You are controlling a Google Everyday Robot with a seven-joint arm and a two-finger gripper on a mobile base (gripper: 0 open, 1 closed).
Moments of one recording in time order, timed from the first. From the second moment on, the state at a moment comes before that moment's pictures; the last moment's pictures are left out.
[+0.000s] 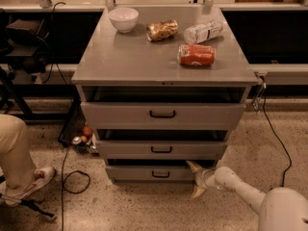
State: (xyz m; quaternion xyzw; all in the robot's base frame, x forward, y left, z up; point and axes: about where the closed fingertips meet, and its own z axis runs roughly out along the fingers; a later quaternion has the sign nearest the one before) arm 0.631 -0.202 0.178 -0.74 0.58 0.00 0.35
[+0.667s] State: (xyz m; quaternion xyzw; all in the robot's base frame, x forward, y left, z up) arm 0.653 -0.192 0.156 -0.74 0.59 -0.03 0.32
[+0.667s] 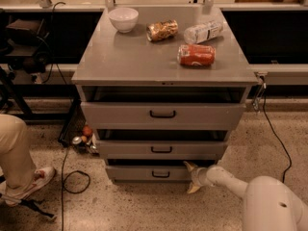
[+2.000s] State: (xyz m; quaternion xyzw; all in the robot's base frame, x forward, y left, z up) arm 0.653 -0.194 0.158 -0.73 0.61 -0.02 0.31
